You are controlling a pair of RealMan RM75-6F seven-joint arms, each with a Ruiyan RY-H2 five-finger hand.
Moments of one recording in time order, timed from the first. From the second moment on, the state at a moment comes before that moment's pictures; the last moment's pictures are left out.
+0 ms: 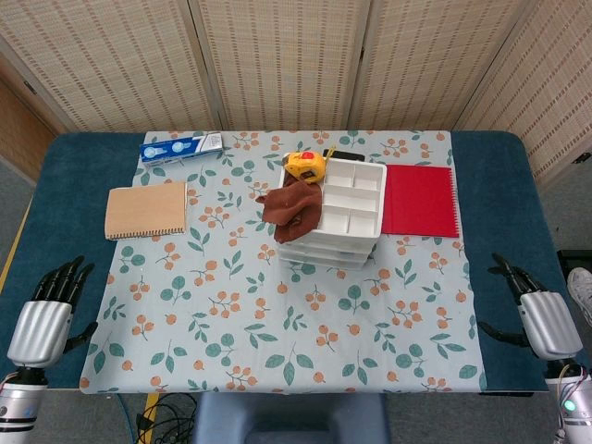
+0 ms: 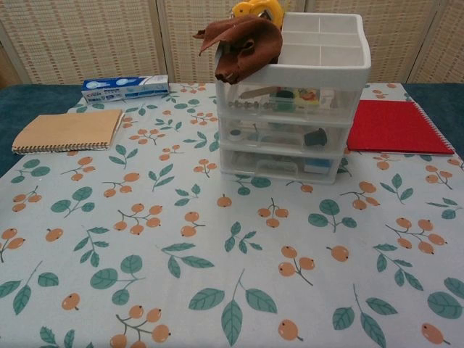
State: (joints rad) left arm -0.16 -1.14 -0.05 -1.71 1.53 1.47 0.23; right arm 0.13 -1.07 0.03 -1.65 -1.54 1.46 0.17
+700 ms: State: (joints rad) left arm -0.14 -1.12 -0.05 -1.70 1.54 1.50 0.19; right arm 0.23 -1.10 0.02 -1.75 -1.56 1.27 0.21
